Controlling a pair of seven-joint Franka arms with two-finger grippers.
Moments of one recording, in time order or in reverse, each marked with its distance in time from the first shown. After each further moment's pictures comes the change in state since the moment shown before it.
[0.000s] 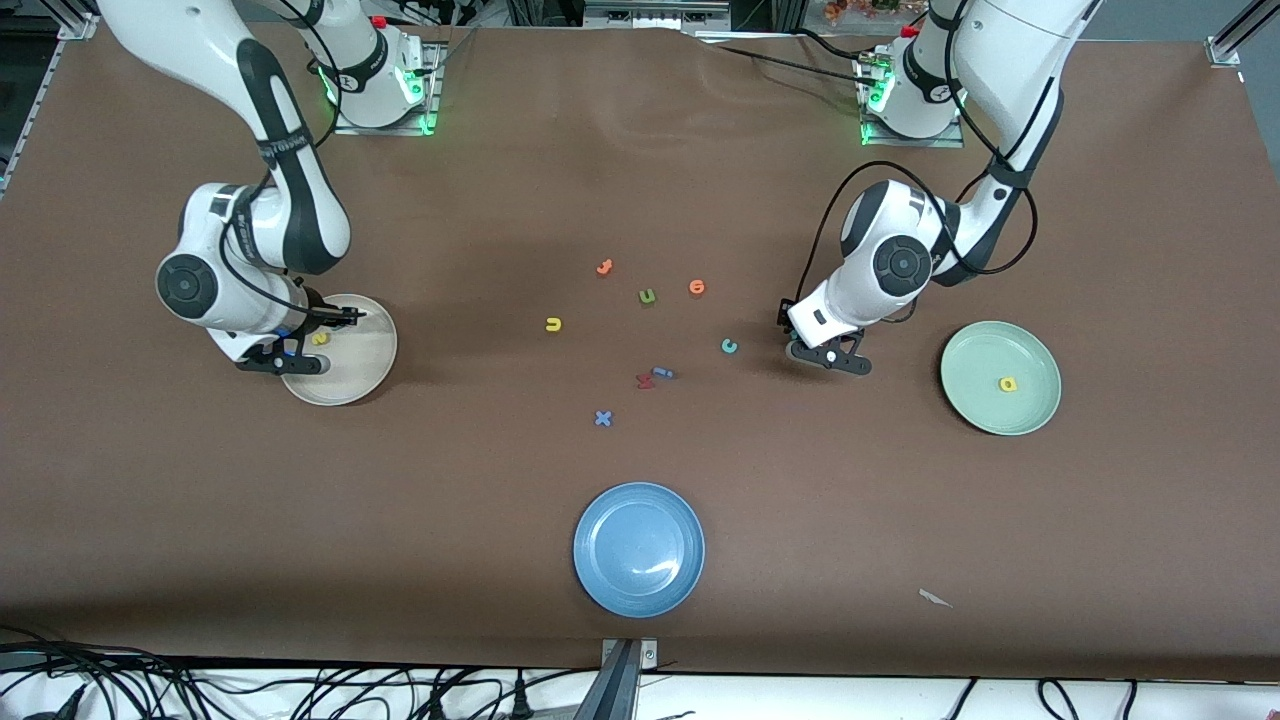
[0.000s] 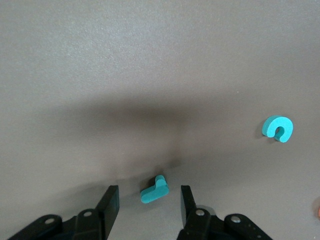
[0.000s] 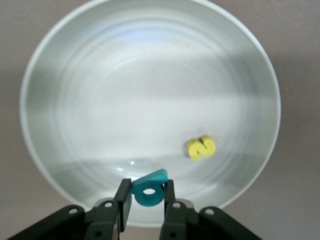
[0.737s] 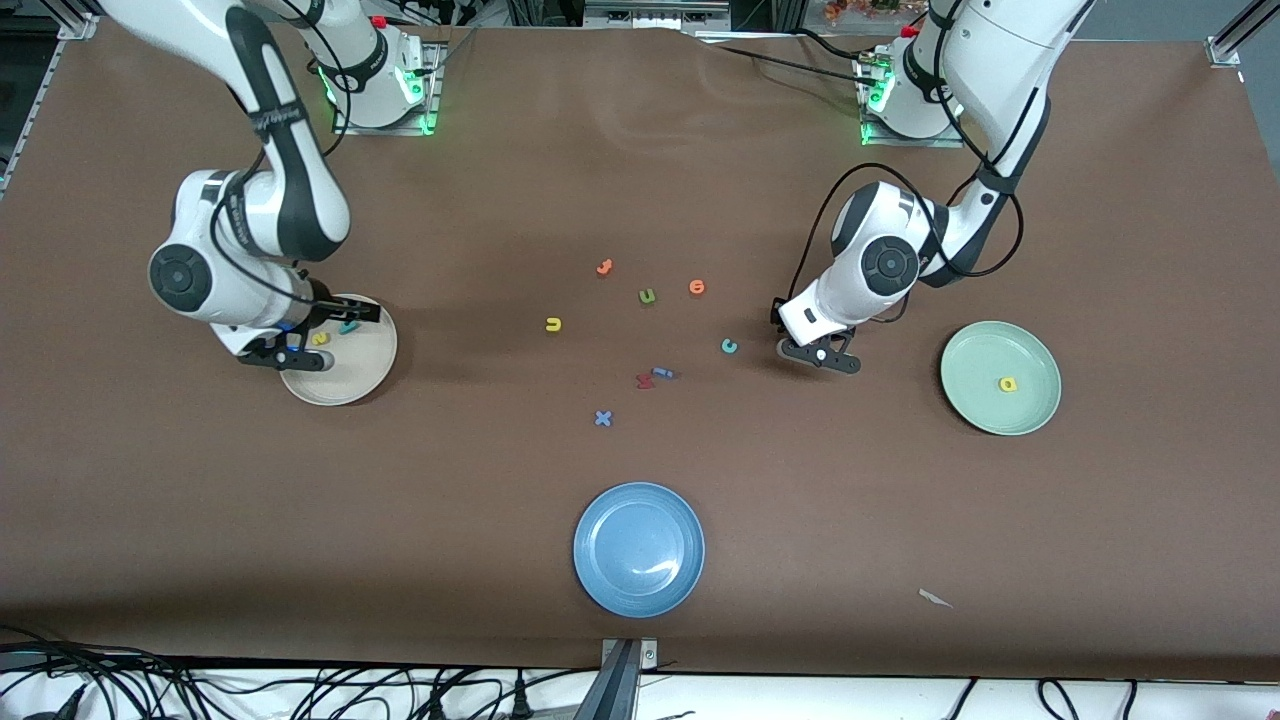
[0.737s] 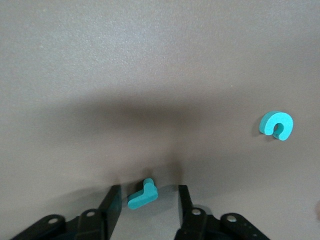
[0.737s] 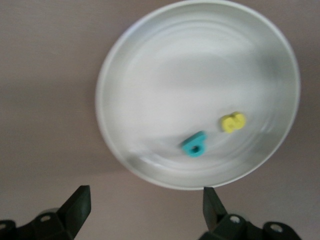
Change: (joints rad) left arm -0.019 0.026 0.000 -0.003 0.004 0.031 0.000; right arm 0.013 -0.119 0.075 0.042 0.010 -0.138 0.194
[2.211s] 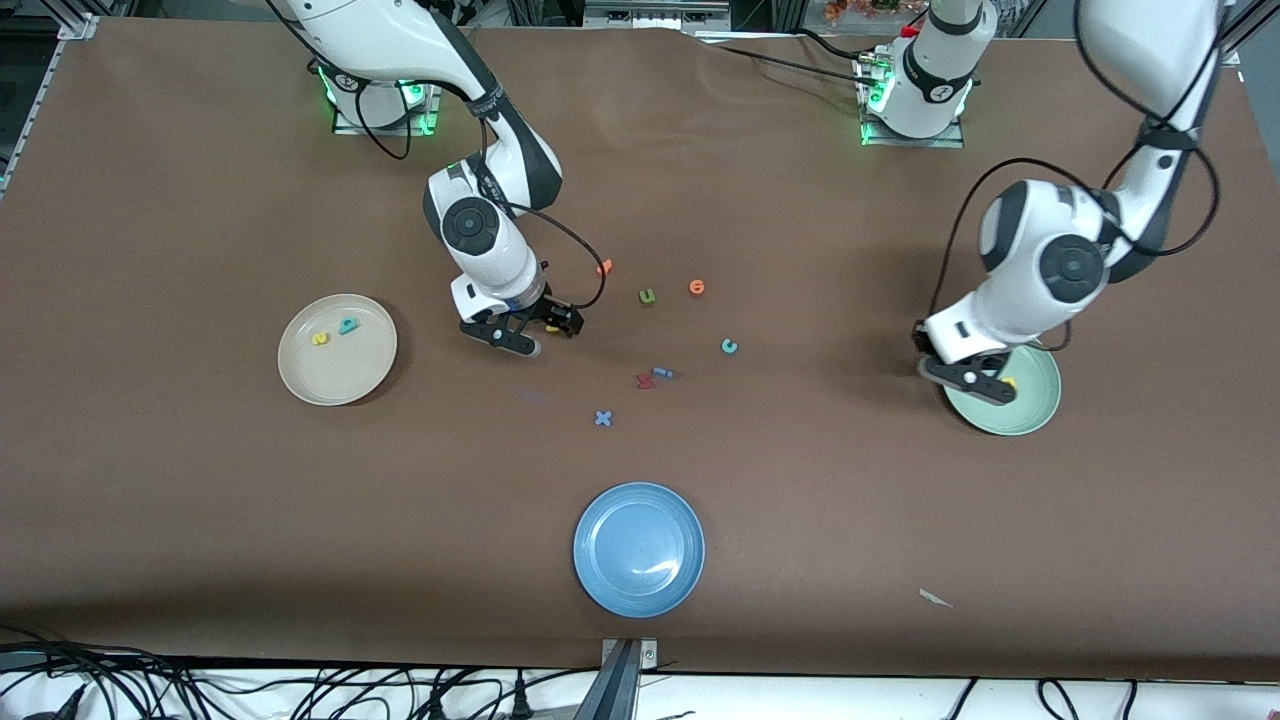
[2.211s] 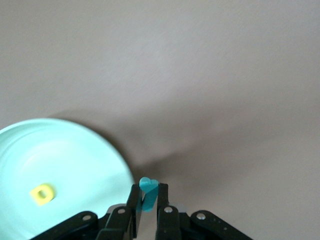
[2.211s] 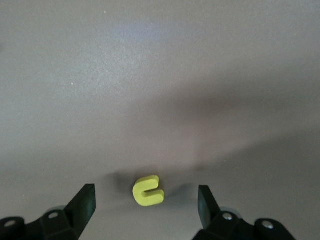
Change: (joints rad) left arm 0.339 -0.189 0.028 0.013 0.205 -0.180 0.362; right arm 0.172 0.240 0.332 0.075 0.000 0.484 0.677
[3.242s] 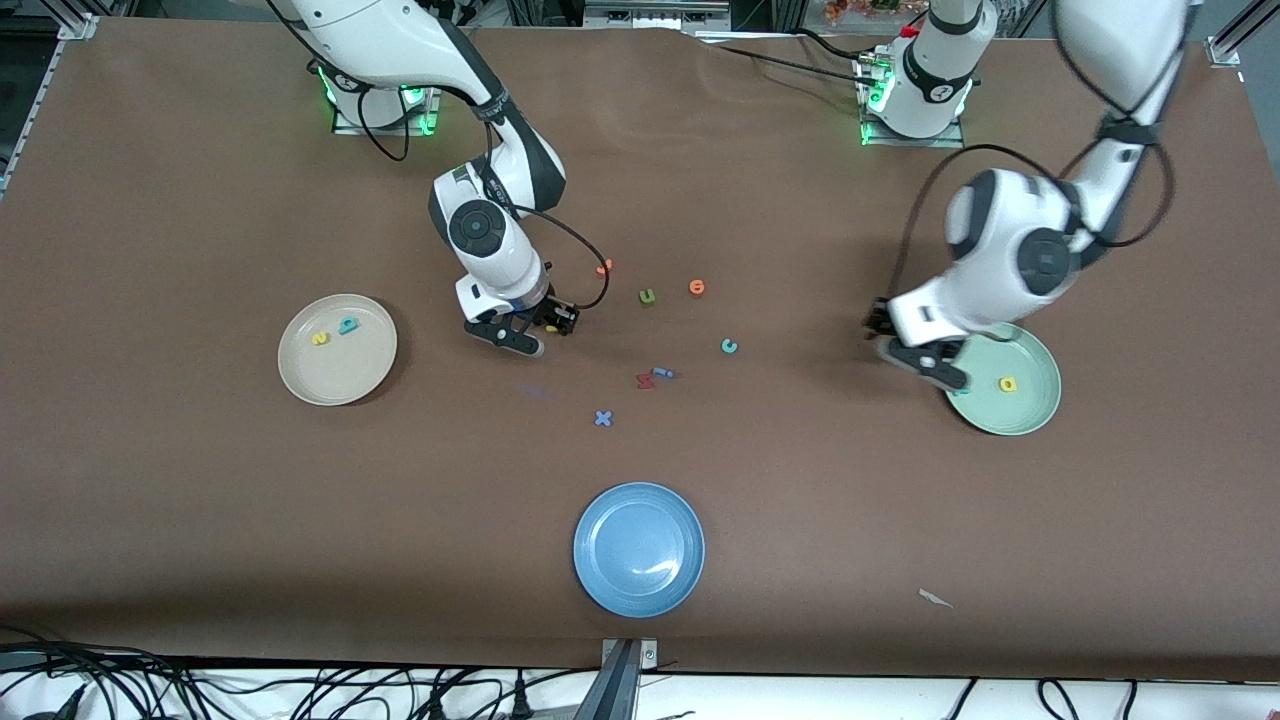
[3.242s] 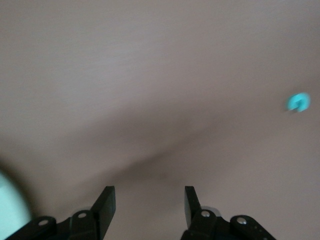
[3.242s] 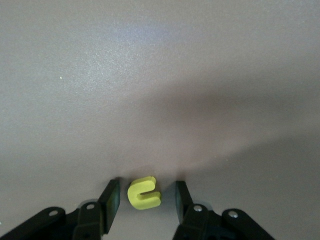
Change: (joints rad) left arm -0.156 0.022 -0.057 -0.020 -0.222 0.054 -0.054; right arm 0.007 0.020 -0.002 0.000 -0.001 0.013 0.012
